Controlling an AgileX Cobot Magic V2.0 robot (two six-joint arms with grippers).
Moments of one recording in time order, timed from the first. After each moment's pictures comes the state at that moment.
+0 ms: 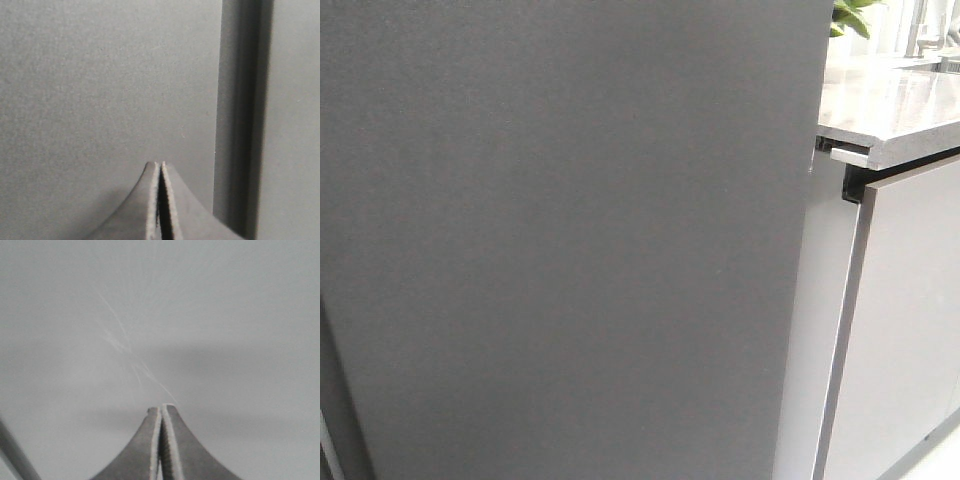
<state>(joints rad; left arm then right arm) -0.04 -0.01 0.00 -0.02 -0.13 -0.02 0.41 1.13 -1.29 0.65 0.46 -0.61</state>
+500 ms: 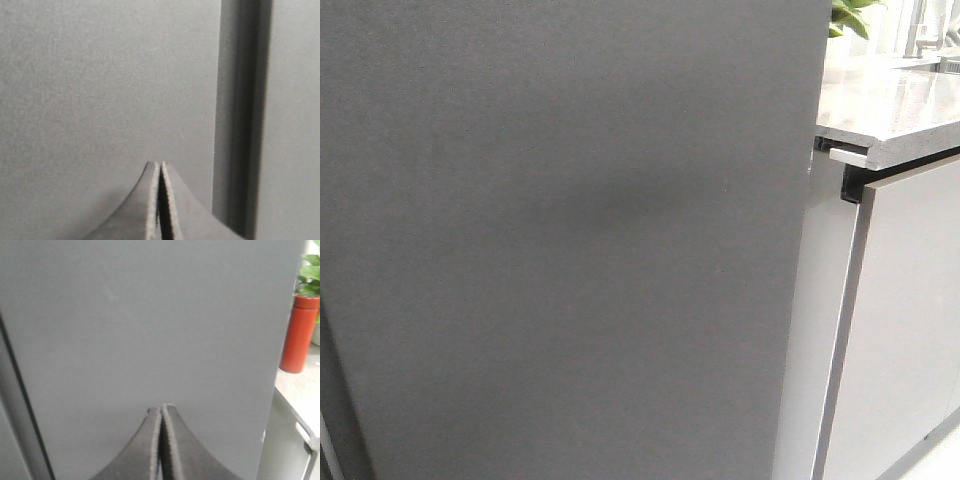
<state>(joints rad) -0.04 -0.01 0.00 -0.02 -0.13 -0.02 0.27 0.42 -0.85 0.46 0.59 -0.39</state>
